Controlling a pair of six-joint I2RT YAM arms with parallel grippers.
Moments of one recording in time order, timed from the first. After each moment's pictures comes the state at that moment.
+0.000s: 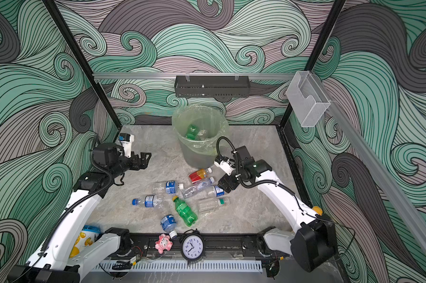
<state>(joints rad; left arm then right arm) -0.11 0.93 0.95 -0.55 0.15 -0.11 0.45 1.26 1.03 -0.87 -0.31 -0.43</state>
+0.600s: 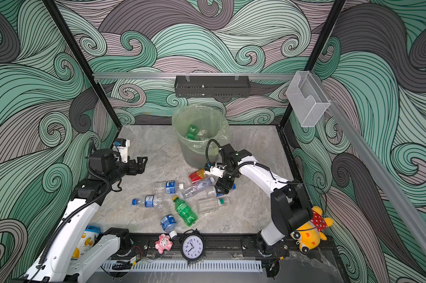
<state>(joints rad) -0.09 0.85 0.89 -0.56 0.11 -0.10 0.51 1.60 1.18 -1.02 -0.30 -0.70</state>
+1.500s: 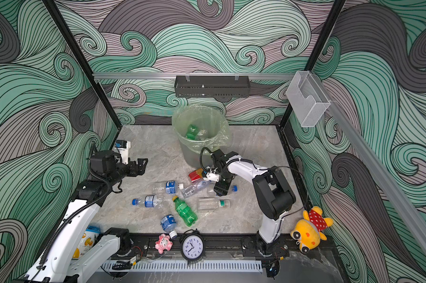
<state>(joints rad) -0.09 0.85 0.88 -0.56 0.11 -0.10 0.56 1.78 1.18 -0.96 -0.12 -0.70</state>
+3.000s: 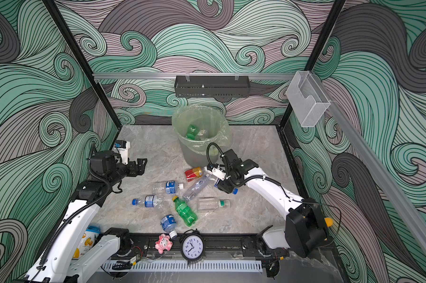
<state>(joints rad) -0.09 0.85 0.87 -0.56 0.08 -0.09 0.56 1.36 1.01 -0.85 -0.16 -0.49</state>
